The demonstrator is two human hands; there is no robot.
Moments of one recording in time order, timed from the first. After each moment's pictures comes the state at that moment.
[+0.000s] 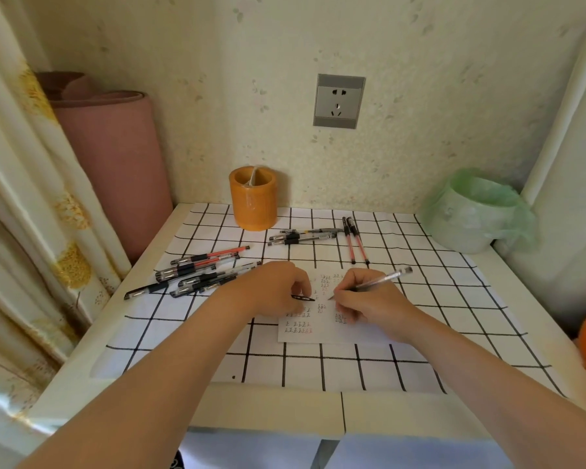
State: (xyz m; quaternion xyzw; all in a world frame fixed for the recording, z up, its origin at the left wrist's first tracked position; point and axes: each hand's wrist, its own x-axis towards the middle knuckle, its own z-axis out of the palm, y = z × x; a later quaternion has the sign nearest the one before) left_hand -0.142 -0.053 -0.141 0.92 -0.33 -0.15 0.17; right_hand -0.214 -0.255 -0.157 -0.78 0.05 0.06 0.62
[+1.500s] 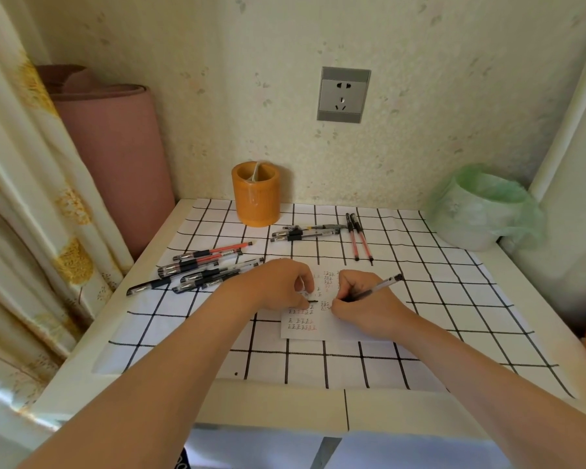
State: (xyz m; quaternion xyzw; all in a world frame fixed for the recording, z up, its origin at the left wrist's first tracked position) left_hand -0.134 -0.058 -0.149 0.91 -0.31 -0.18 0.21; right_hand -0.207 -0.255 -0.183 -0.85 -0.05 0.00 0.52
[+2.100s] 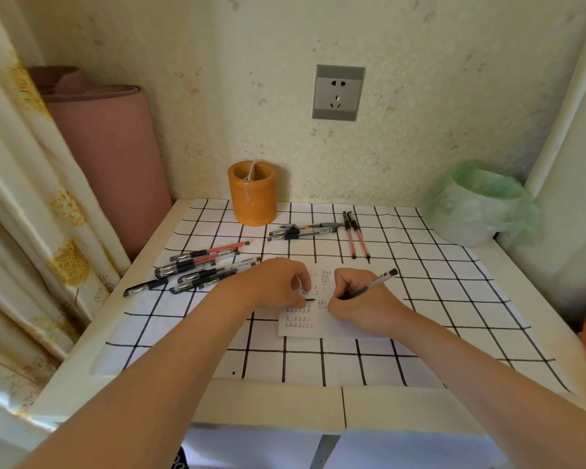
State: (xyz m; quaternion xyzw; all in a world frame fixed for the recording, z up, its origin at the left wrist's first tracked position) left_hand -0.135 -0.057 -0.149 0.91 -0.31 -0.18 0.21; right_hand -0.211 -0.250 -0.175 -0.85 -0.03 0.02 0.52
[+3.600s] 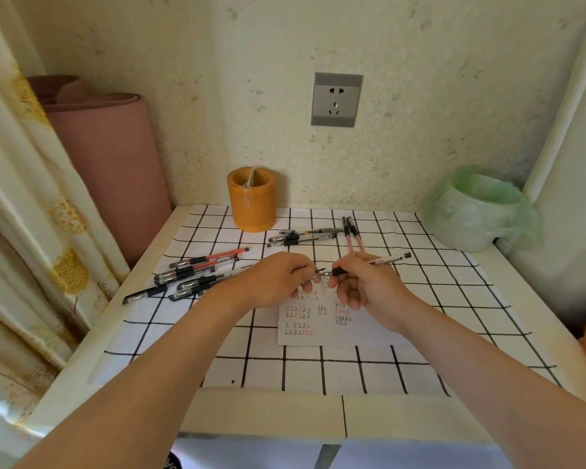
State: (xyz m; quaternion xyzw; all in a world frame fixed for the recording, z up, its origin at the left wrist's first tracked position) left_hand -0.139 -0.062 -0.131 0.86 -0.27 -0.19 0.38; right_hand -0.199 -0.248 -0.142 -0.65 0.07 0.03 0.76
